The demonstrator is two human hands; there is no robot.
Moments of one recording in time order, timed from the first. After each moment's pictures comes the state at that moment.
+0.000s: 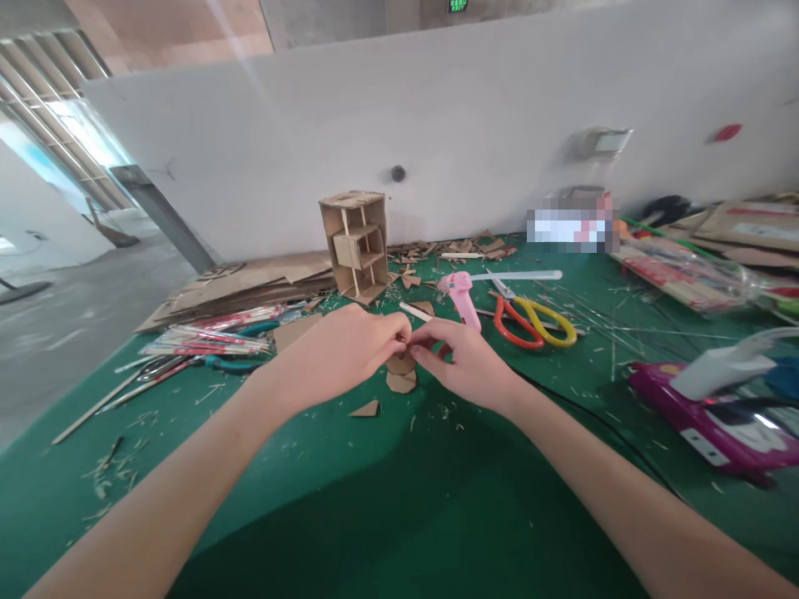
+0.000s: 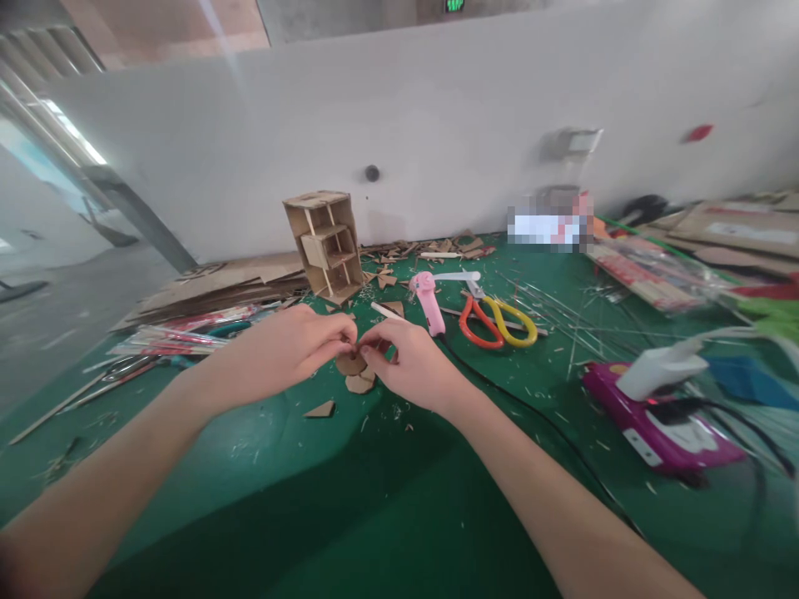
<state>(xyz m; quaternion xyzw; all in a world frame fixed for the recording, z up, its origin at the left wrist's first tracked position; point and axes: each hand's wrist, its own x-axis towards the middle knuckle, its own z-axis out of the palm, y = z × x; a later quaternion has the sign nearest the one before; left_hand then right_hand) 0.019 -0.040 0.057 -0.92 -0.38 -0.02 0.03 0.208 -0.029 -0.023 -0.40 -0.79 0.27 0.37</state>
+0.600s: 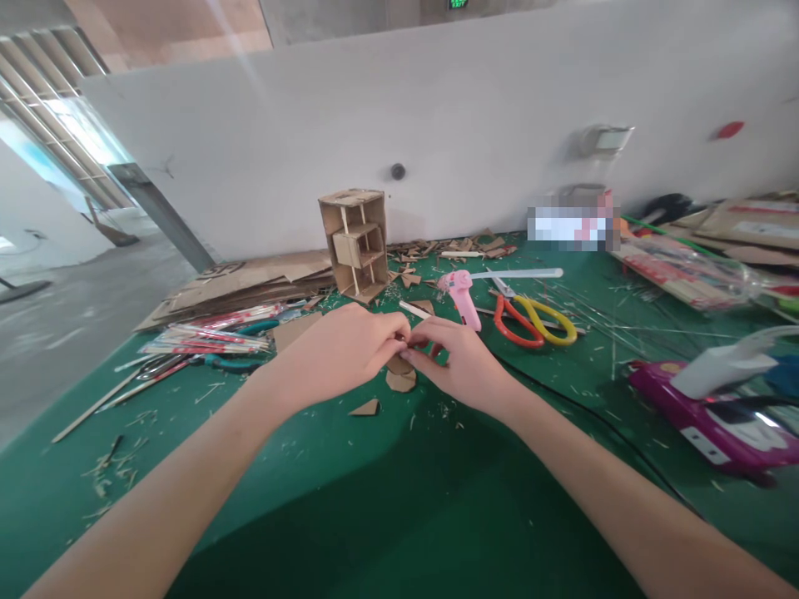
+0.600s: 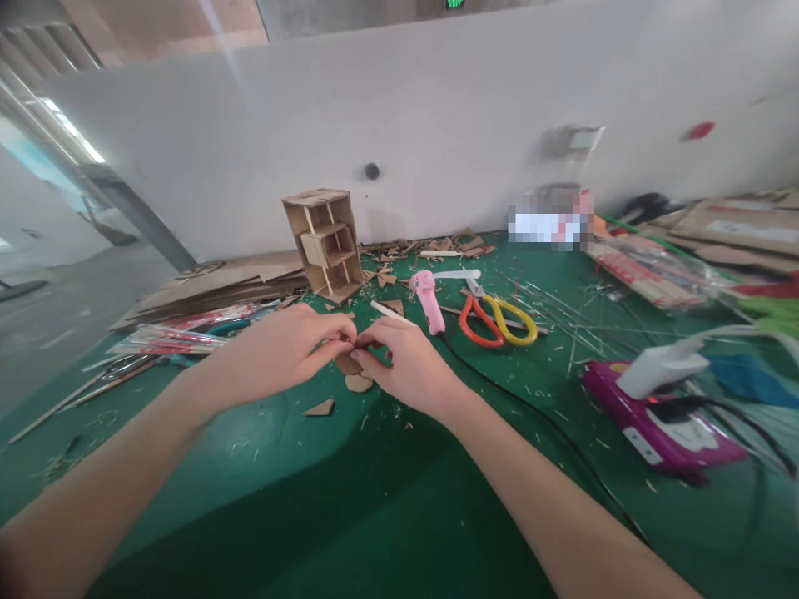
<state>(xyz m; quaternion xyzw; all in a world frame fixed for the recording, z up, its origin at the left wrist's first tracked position) 0.020 -0.039 0.055 -0.91 -0.41 -0.05 -0.03 0.203 -0.031 -0.025 -0.36 -0.81 0.21 0.41</state>
